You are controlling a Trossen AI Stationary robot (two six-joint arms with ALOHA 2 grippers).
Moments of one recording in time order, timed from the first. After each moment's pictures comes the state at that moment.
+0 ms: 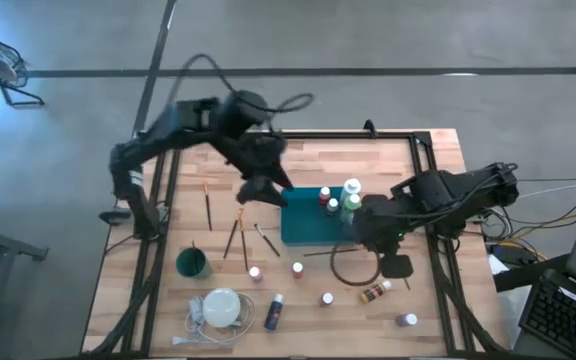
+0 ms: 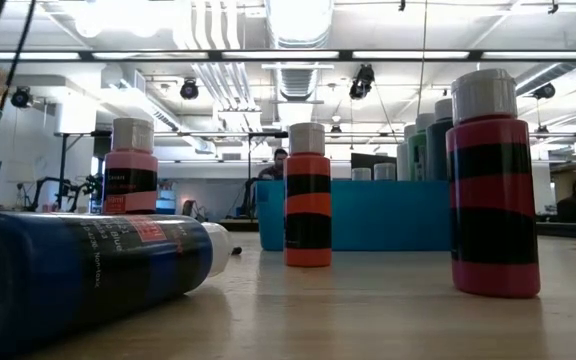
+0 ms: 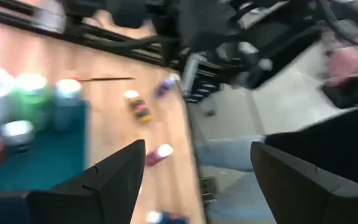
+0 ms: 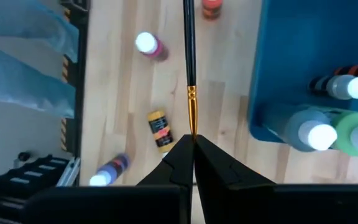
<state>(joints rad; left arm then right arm) 0.14 1.74 2.34 -1.21 0.61 -0.24 0.33 1.60 1.90 -1.57 -0.12 0.27</state>
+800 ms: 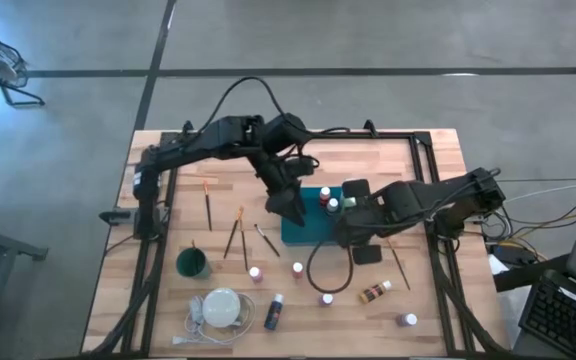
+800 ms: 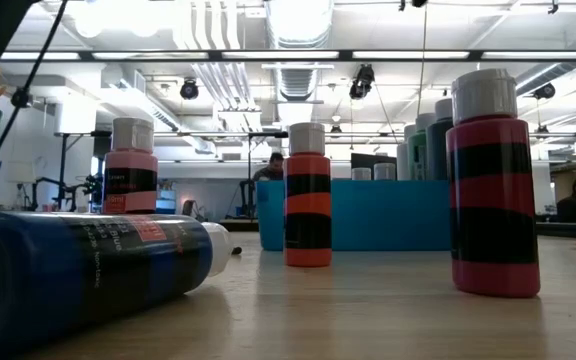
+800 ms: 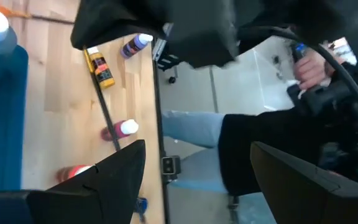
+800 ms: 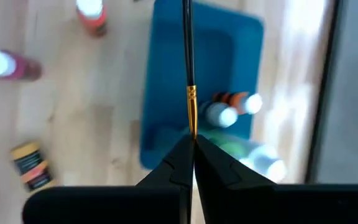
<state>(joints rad) 0.14 1.90 2.28 -1.16 0.81 -0.35 0.32 1.70 1.90 -1.53 0.31 0.14</state>
